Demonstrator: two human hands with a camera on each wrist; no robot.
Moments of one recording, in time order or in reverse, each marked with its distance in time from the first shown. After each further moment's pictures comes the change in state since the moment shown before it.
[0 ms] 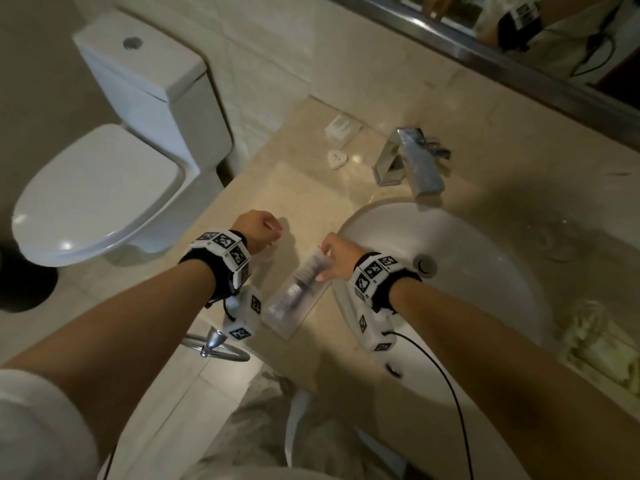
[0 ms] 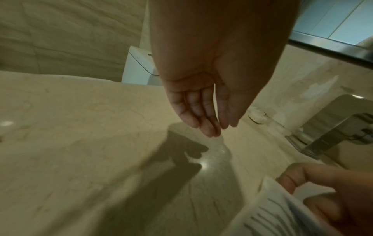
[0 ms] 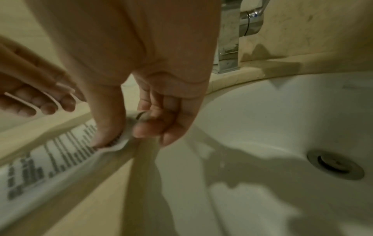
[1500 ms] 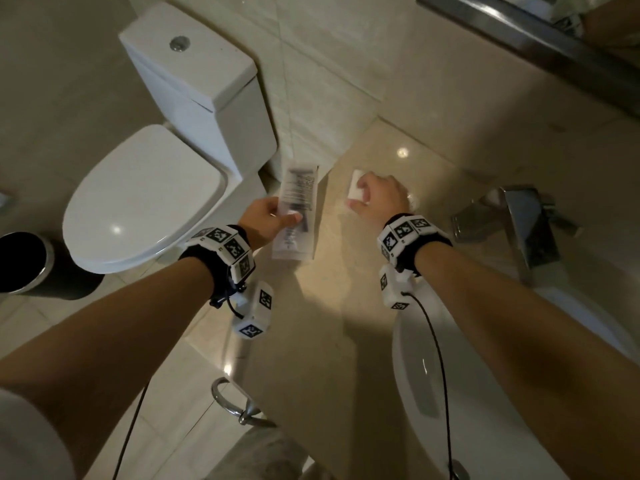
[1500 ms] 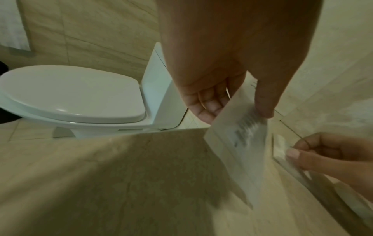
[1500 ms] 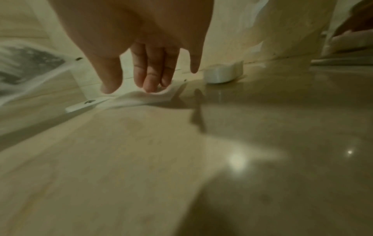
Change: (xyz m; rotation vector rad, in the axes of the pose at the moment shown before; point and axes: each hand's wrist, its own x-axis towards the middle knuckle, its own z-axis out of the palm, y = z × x) left_hand 0.098 -0.026 -0.093 -0.360 0.048 -0.069; right_hand 0.161 -0.077 -0.102 -0.184 0.518 -0.095
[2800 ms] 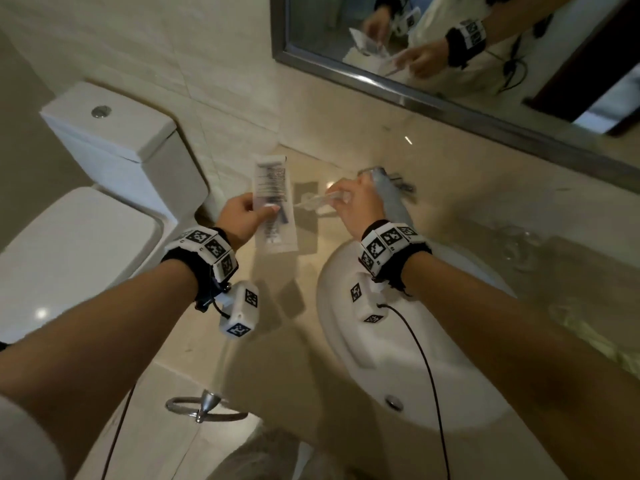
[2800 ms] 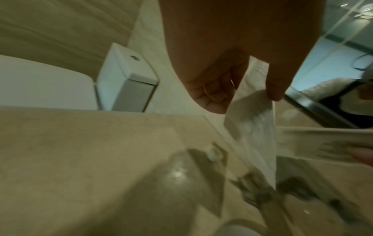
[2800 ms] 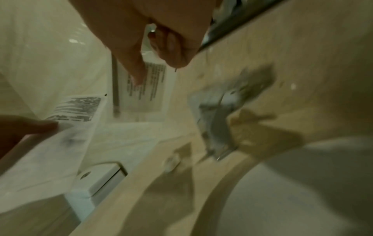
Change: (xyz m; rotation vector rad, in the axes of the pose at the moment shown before) left_hand -0.087 0.077 0.067 -0.124 0.021 0.251; right_hand -0.148 0.036 -0.101 0.432 0.291 0.092
